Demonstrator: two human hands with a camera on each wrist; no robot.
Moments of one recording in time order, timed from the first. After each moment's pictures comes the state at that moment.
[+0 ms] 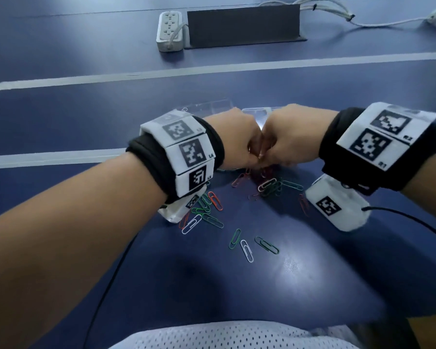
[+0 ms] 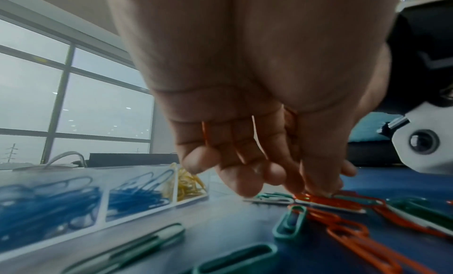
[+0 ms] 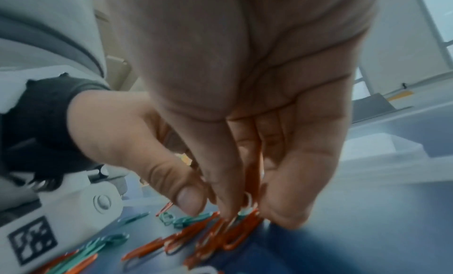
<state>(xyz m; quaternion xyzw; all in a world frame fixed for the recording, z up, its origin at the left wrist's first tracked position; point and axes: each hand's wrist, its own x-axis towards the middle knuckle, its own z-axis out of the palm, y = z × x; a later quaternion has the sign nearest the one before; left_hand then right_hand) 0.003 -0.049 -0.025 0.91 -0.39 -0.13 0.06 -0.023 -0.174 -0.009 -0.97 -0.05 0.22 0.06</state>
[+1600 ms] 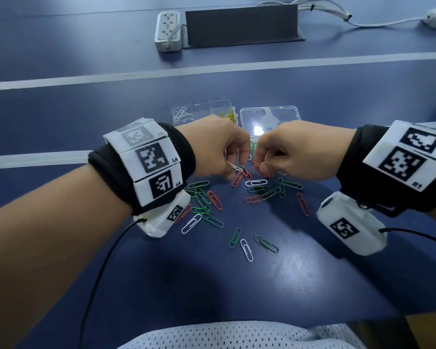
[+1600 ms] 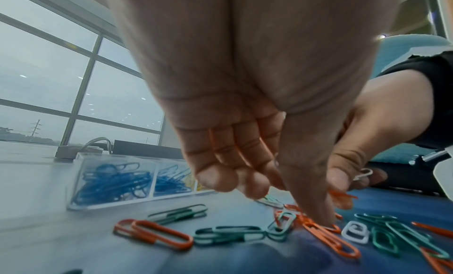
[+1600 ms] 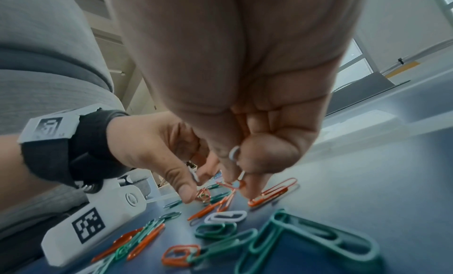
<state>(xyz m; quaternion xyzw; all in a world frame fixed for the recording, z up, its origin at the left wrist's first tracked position) -0.002 -0.019 -0.021 0.90 -0.36 -0.20 0.15 -0.043 -0.183 -0.019 -0.95 -0.11 0.22 0.17</state>
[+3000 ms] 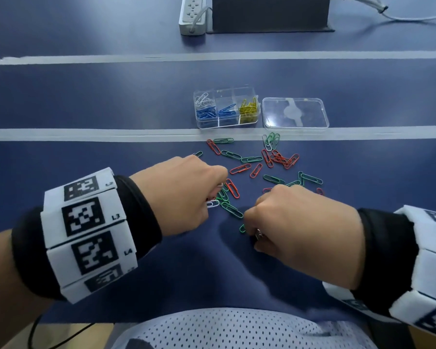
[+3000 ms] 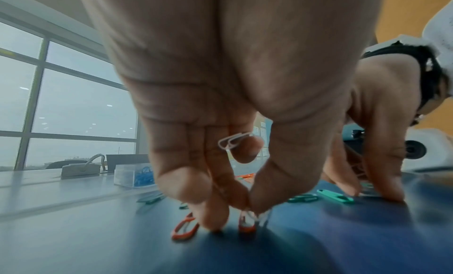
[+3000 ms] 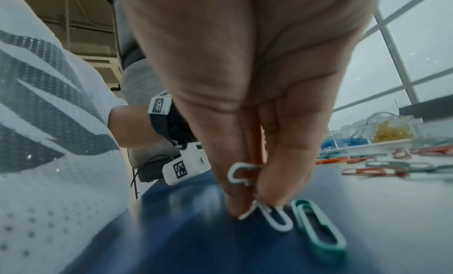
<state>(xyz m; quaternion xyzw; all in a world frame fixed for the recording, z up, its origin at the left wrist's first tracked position) -0.070 0.041 -0.026 0.93 -0.32 -0.19 0.01 -0.121 -0.121 -0.020 -0.92 -0.27 0.27 -0.02</state>
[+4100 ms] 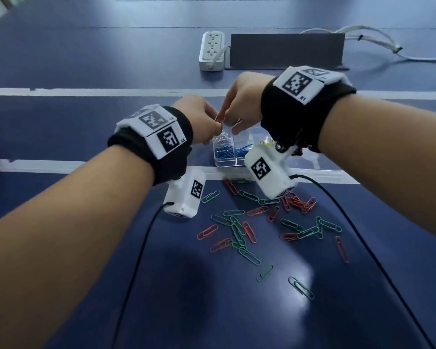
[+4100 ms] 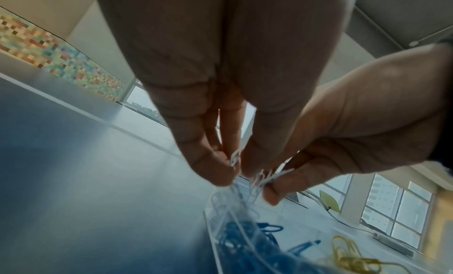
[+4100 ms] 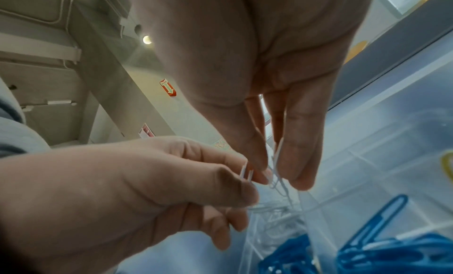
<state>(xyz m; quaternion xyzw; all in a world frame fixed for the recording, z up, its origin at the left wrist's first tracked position) 0.068 0.033 -0.012 0.93 -0.02 -0.15 0.34 0.096 -0.085 0.002 -0.96 -0.04 0.16 0.24</state>
